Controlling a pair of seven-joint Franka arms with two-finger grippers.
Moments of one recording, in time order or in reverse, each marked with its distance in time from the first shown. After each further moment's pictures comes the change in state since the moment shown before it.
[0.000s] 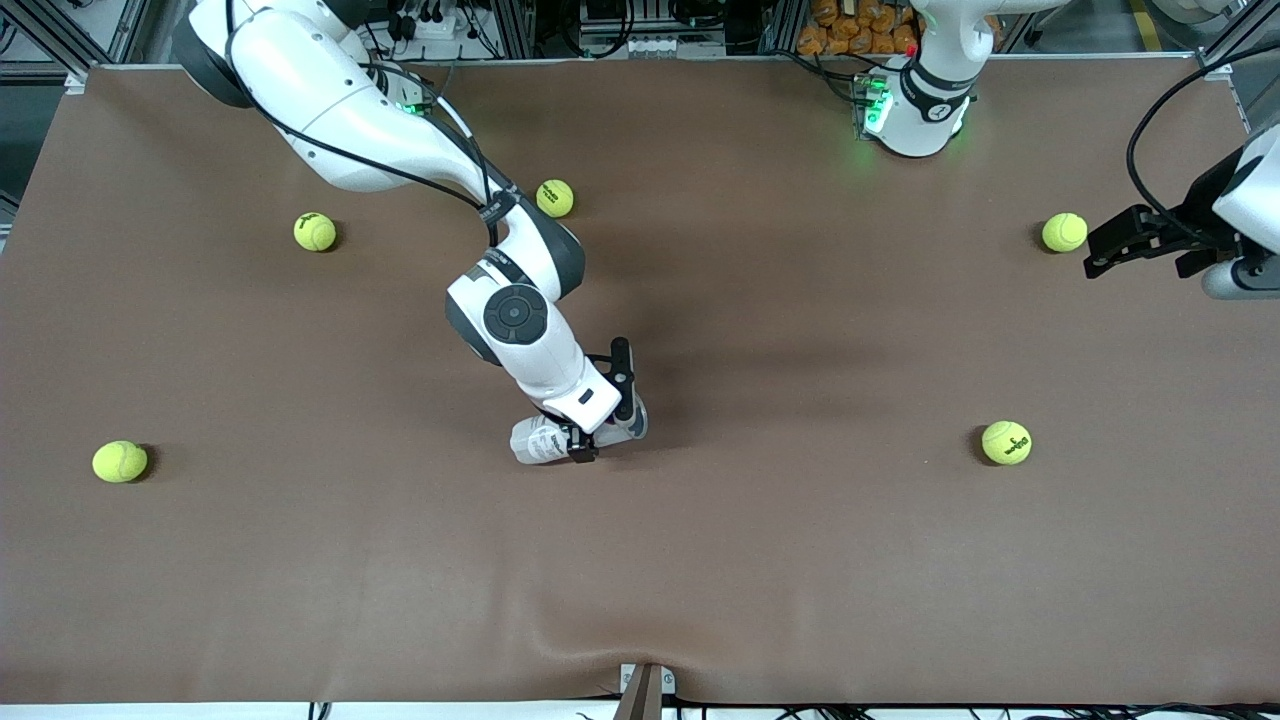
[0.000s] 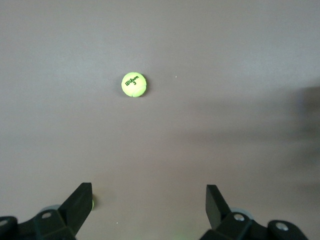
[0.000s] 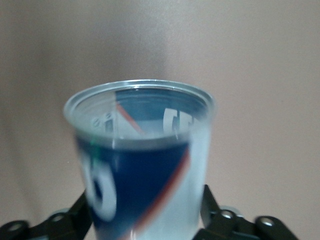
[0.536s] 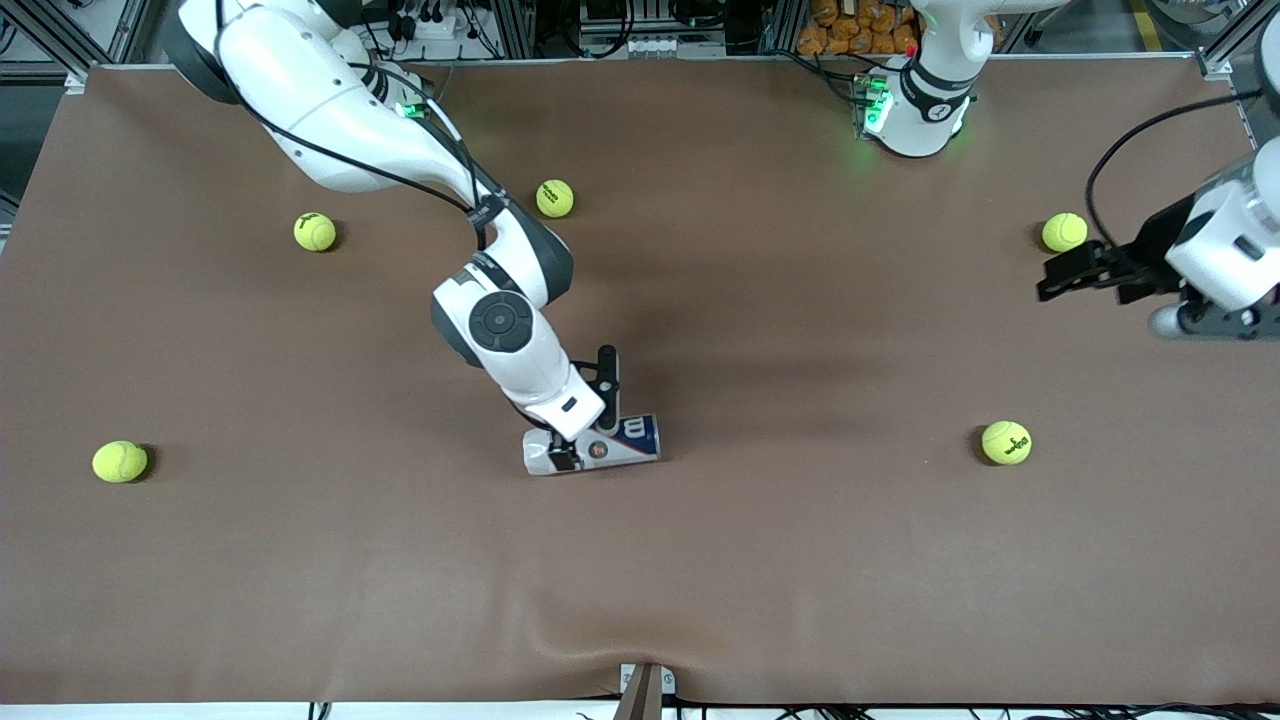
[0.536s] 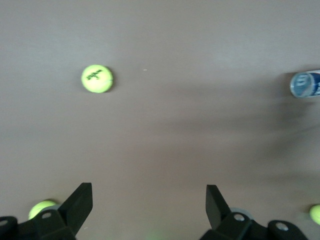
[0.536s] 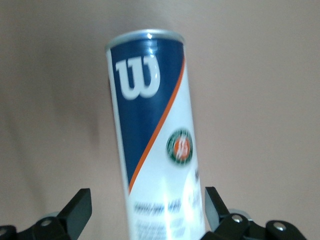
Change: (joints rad) left arm -0.002 0.075 -0.001 -0.028 -0.147 0.049 0.000; right arm -0.033 -0.043 -0.007 0.013 0.008 -0.102 0.077
